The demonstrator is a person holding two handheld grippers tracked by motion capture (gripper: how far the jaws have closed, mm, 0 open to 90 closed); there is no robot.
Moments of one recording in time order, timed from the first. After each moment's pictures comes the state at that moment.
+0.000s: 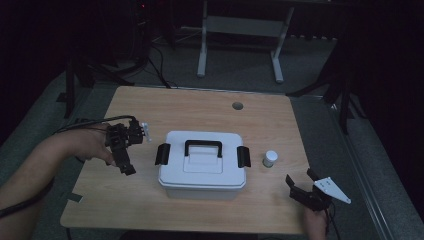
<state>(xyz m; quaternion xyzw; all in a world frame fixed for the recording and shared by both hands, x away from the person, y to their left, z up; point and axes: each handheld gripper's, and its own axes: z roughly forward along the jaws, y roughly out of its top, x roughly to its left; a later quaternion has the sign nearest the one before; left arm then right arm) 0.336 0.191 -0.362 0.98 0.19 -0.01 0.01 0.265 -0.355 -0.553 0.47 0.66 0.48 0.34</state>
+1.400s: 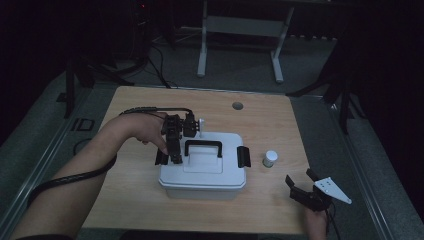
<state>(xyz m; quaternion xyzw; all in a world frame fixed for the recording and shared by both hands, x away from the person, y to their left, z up) 0.371 0.071 -0.355 1.00 0.06 0.01 0.02 0.264 -0.356 -0.553 0.46 0.66 0.49 0.34</state>
